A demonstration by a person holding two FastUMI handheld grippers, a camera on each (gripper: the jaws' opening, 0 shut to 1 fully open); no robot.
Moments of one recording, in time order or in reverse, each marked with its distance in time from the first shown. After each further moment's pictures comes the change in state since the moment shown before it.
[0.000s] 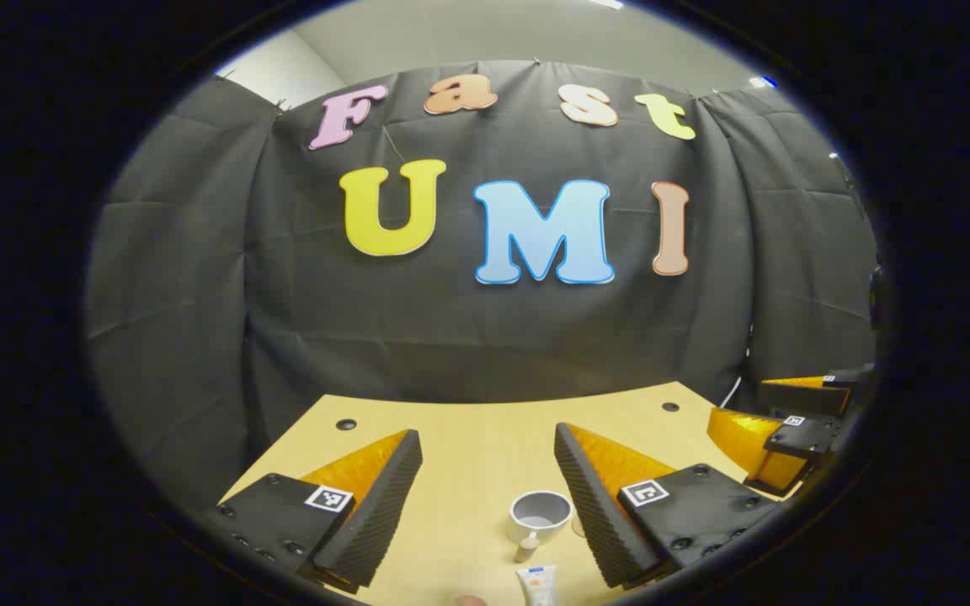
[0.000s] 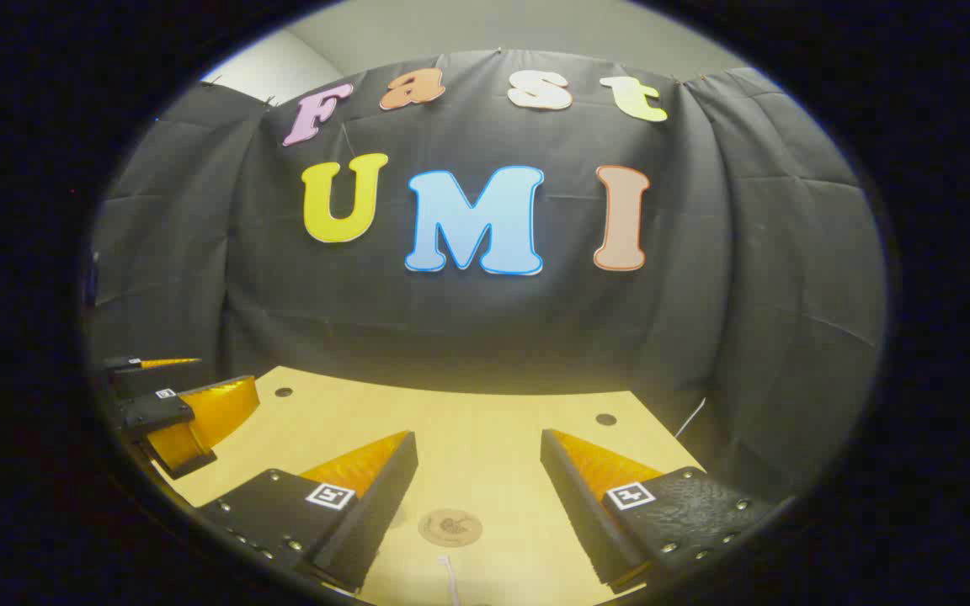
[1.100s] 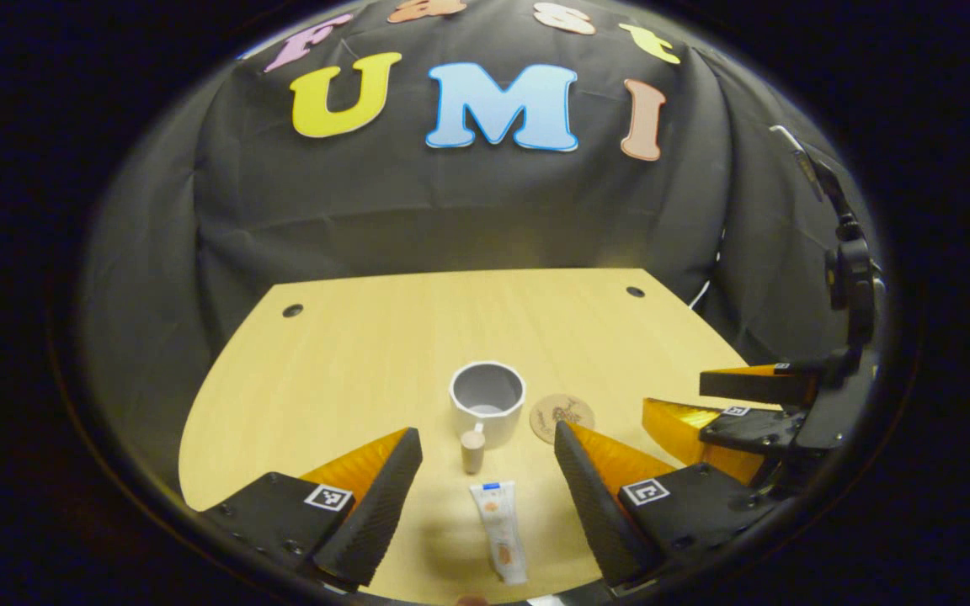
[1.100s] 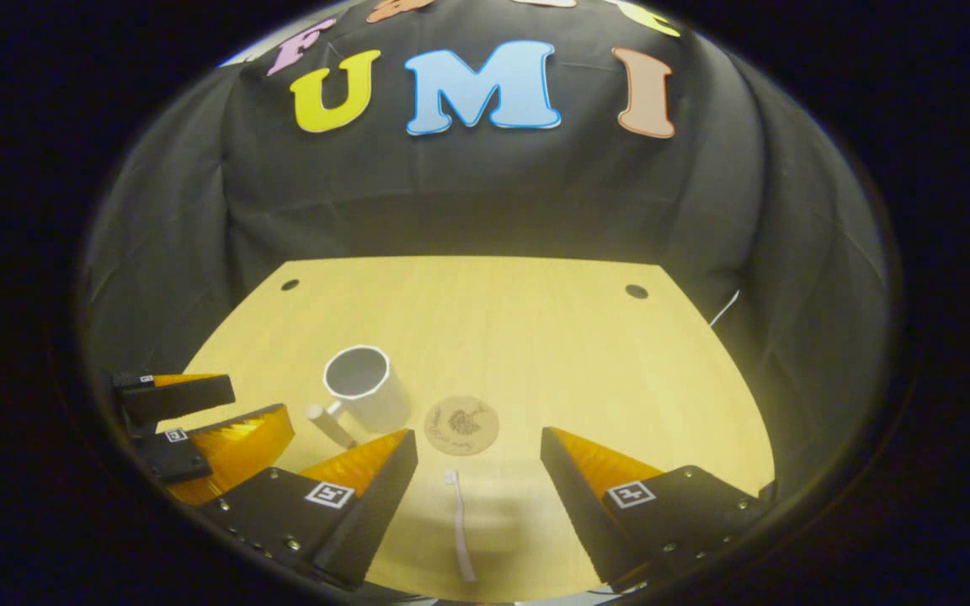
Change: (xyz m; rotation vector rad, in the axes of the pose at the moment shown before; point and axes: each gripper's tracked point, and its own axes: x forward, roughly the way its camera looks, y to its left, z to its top) left arm -0.015 -0.048 -0.161 -0.002 0.460 -0.111; right arm 0.009 0.011 -0.143 0.030 0.484 0.088
